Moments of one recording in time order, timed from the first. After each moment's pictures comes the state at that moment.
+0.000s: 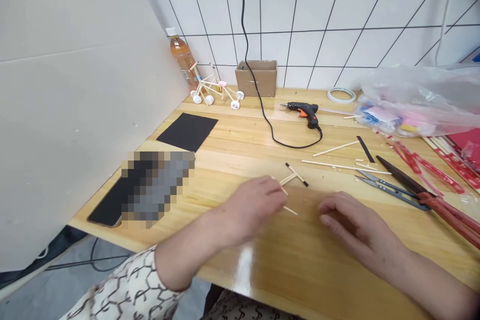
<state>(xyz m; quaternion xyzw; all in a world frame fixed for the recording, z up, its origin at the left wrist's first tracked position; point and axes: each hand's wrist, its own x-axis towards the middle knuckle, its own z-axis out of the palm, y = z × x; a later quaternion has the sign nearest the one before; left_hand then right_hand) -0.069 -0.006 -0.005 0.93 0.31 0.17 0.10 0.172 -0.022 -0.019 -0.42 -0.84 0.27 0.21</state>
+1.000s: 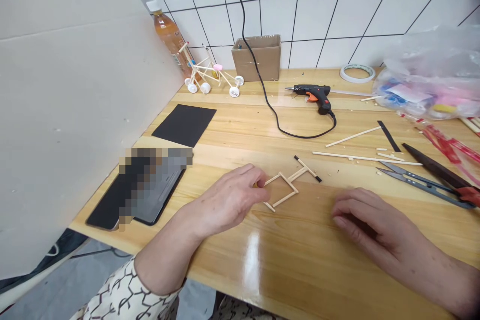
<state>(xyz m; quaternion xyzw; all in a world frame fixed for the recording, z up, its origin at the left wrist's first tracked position) -0.112 0.009 -0.006 0.92 0.34 0.08 0.16 0.177 -0.017 -0.026 -0.39 -0.87 0.23 0.19</state>
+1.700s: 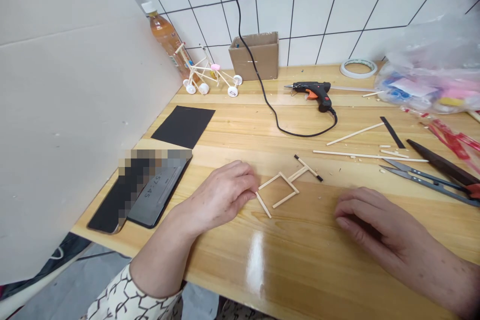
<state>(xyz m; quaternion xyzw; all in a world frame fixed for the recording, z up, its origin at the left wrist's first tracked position) -0.122 0.013 -0.003 0.89 0.39 0.11 0.20 0.177 -0.017 -0.027 -0.40 -0.87 0.22 0.19</state>
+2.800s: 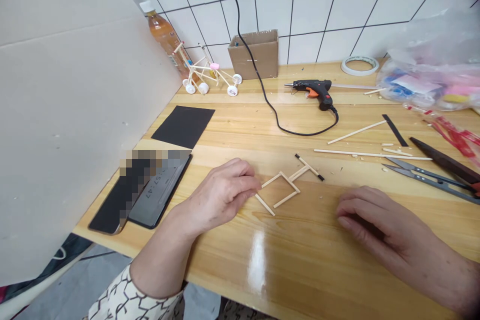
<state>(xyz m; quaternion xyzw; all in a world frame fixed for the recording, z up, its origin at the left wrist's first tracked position) -0.123 0.013 -0.002 0.90 0.37 0.16 0.17 0.176 -0.016 -0.028 -0.41 -0.86 0.23 0.19</state>
